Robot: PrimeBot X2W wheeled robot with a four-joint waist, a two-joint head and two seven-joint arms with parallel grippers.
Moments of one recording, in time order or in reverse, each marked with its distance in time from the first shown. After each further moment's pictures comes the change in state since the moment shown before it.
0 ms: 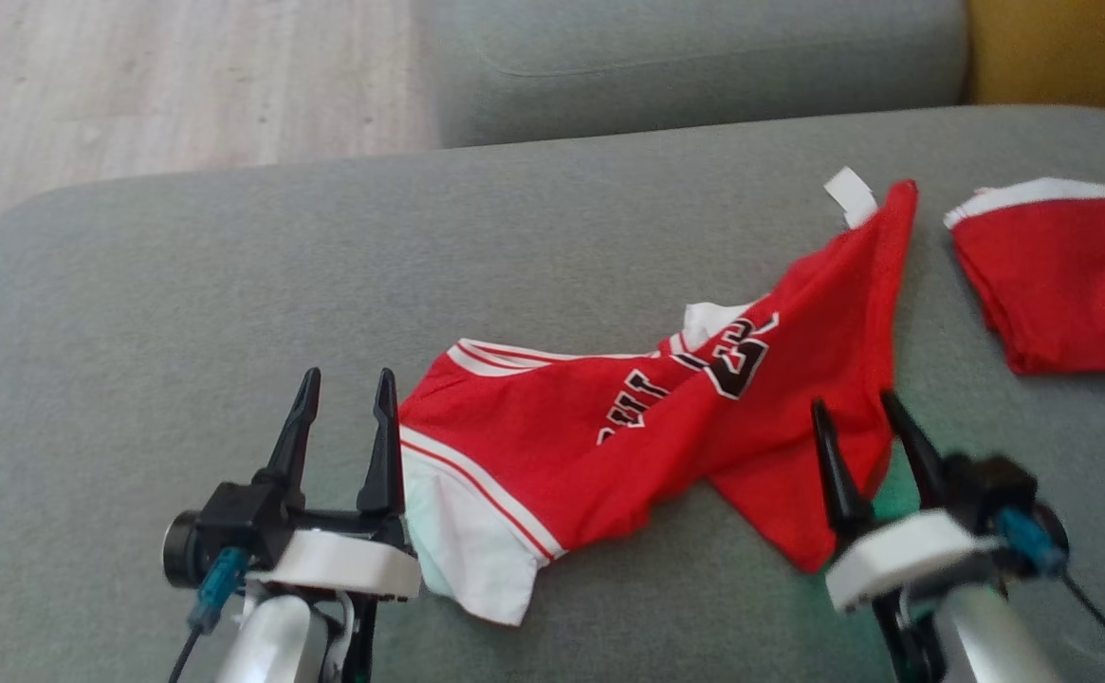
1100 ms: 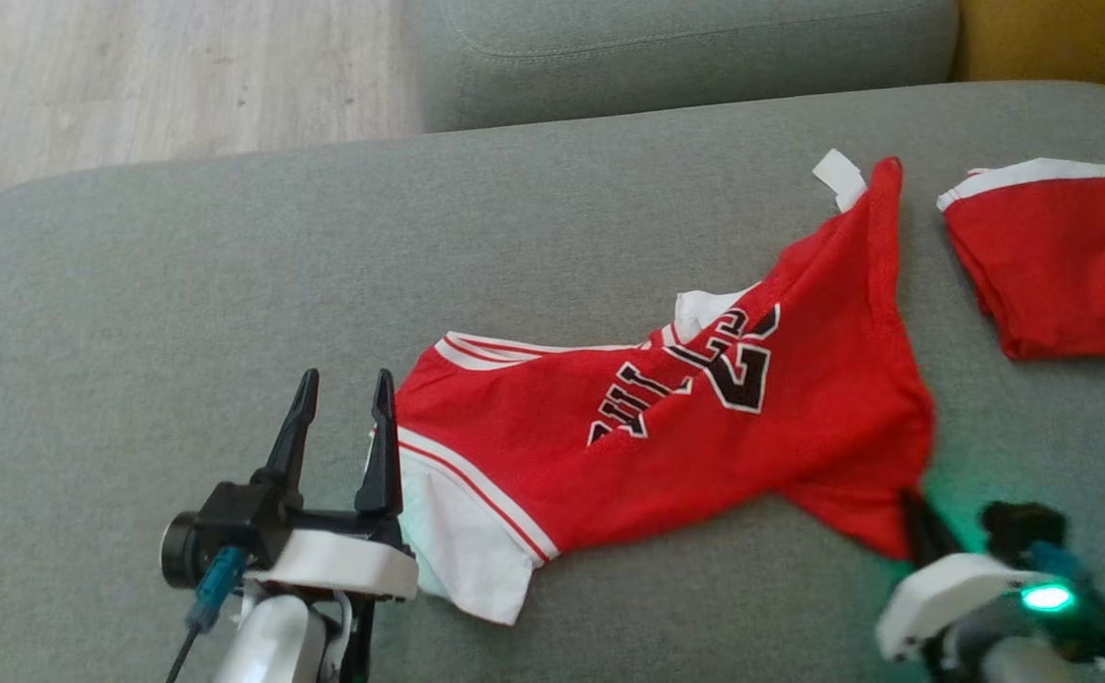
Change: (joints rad) left arm -0.002 0.000 0.003 0.007 0.000 -0.009 0.000; right arm 0.080 0.021 -0.194 0.135 -0.049 0.000 0.155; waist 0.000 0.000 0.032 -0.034
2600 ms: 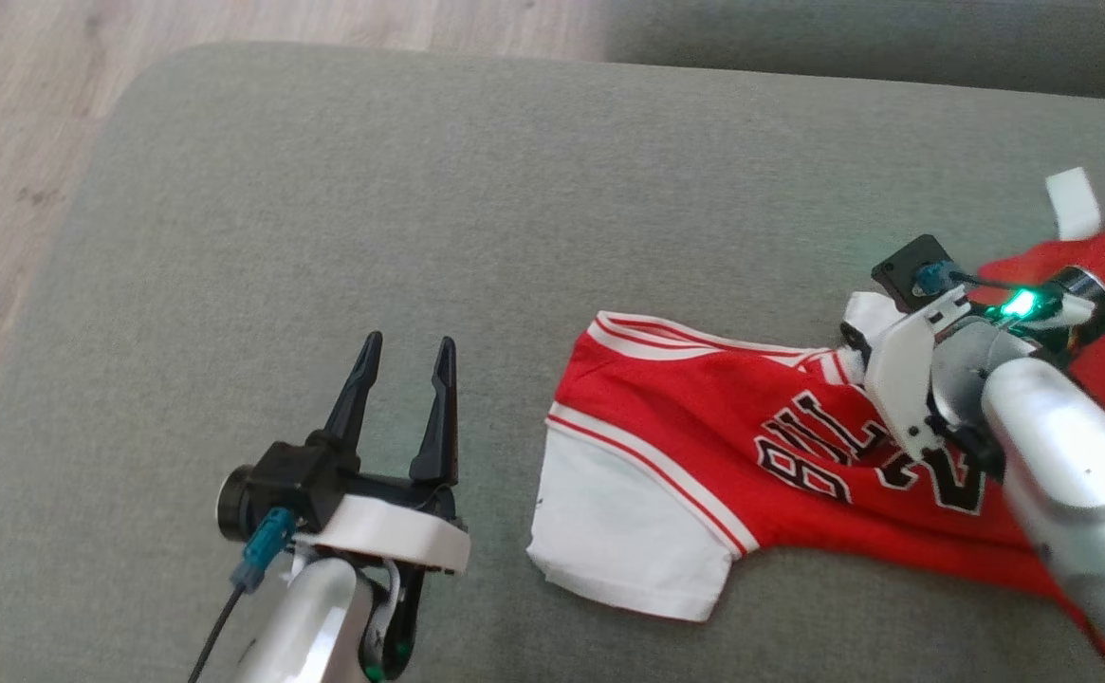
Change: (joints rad) left arm -0.083 -0.001 -0.135 0.012 -0.077 0.020 0.000; right arm -0.530 -0.321 0.625 0.090 0.036 0.000 0.437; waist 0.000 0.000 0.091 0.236
